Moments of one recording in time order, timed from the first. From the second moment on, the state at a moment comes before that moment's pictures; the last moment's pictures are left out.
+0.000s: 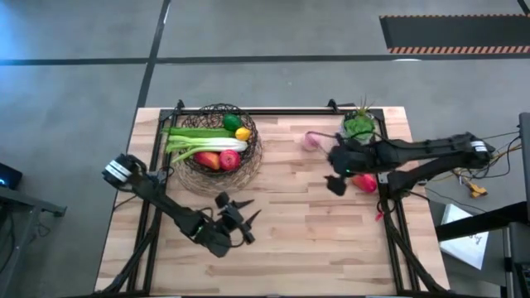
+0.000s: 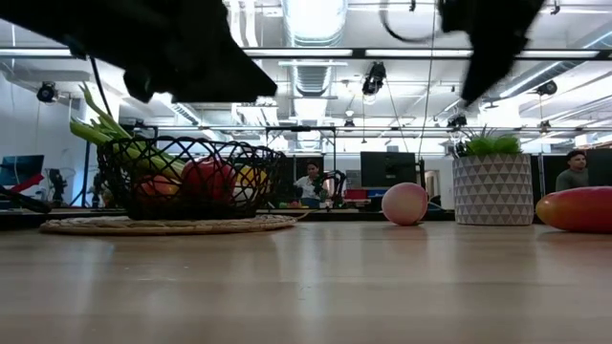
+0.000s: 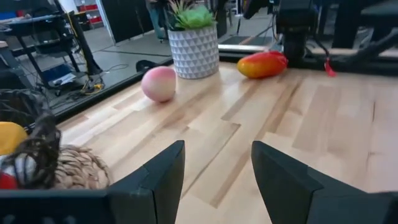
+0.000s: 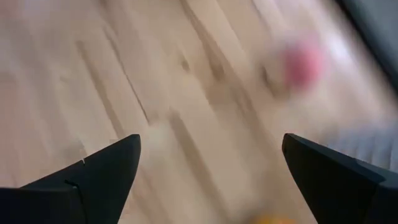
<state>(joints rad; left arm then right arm) -0.61 1.74 0.84 0.39 -1.18 -0.43 0.07 1.14 1.01 -1.00 0.28 0.46</state>
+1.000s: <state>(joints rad) -0.59 1.84 0.88 0.42 -1.07 -0.44 -0.09 1.46 0.77 -1.27 0.20 0.70</state>
